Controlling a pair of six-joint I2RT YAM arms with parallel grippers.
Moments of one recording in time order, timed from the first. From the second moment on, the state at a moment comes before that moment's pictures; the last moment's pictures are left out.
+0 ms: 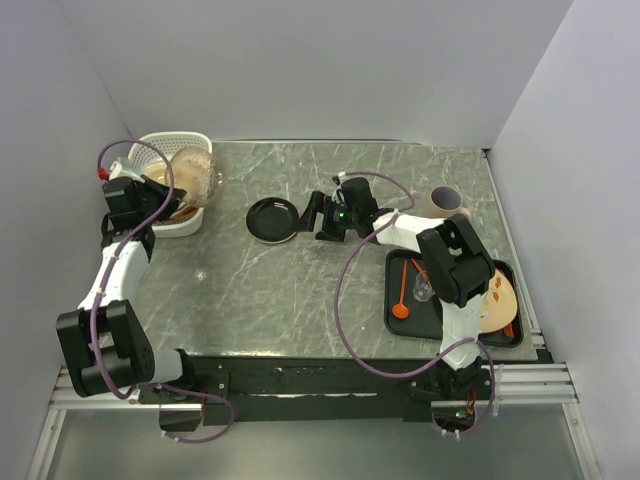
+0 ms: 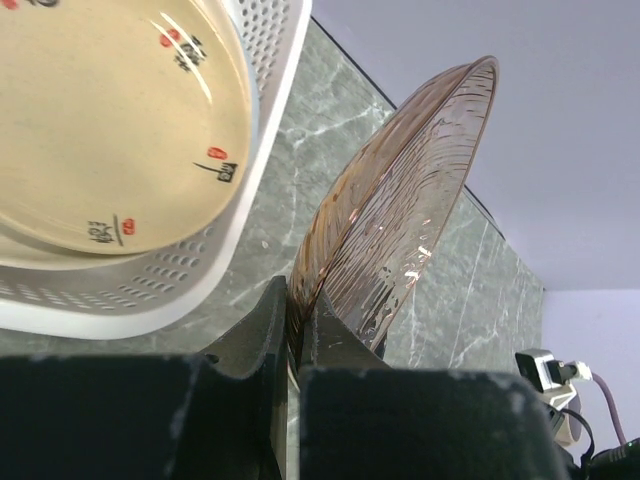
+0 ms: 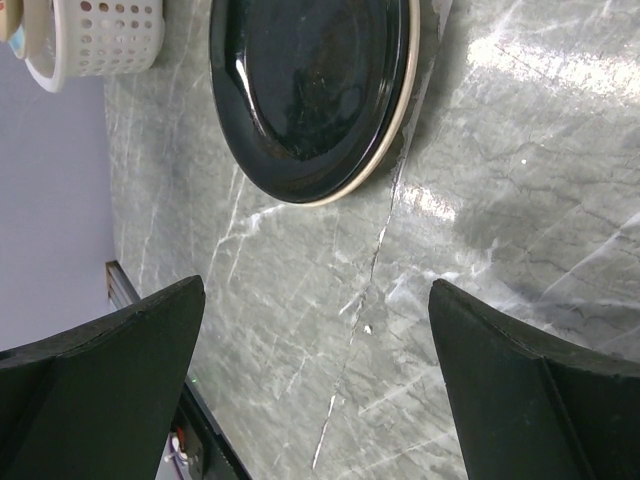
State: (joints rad) left arm 0.24 1.32 0.88 0.08 0.29 -0.73; right arm 0.50 1.97 1.21 0.13 -0.47 0.75
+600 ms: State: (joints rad) left arm 0.34 1.49 0.88 0.09 0.32 -0.80; right arm 0.50 1.97 1.21 0.10 -0.47 0.74
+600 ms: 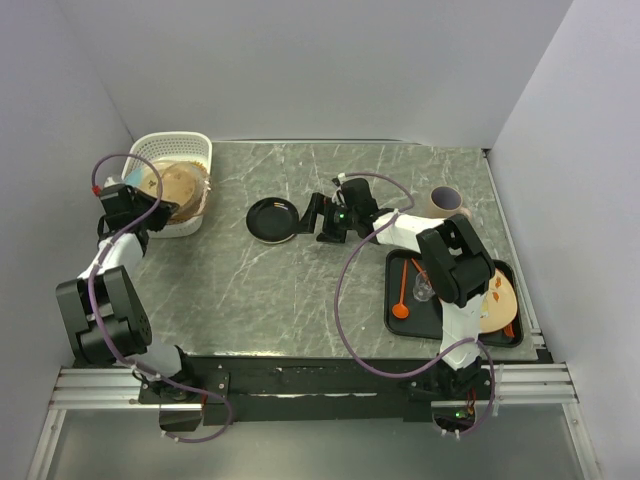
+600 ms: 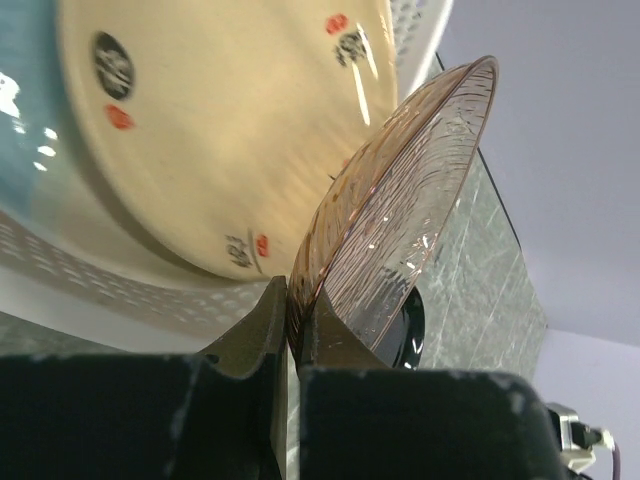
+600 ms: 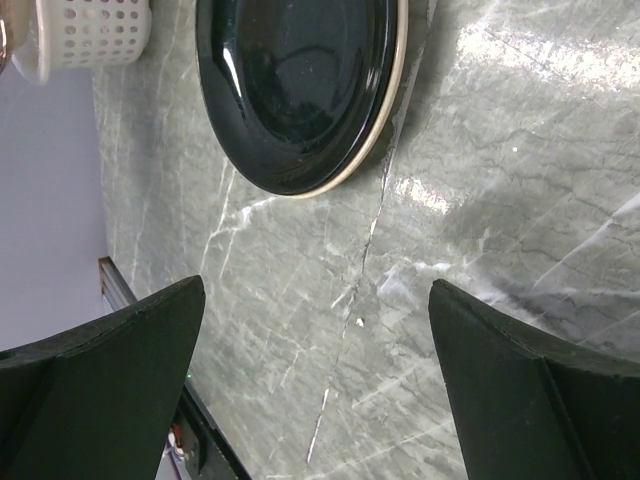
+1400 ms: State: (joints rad) left arm 0.46 1.63 0.97 0.18 0.40 -0.89; right arm 0.50 1.99 1.24 0.07 -0.47 0.72
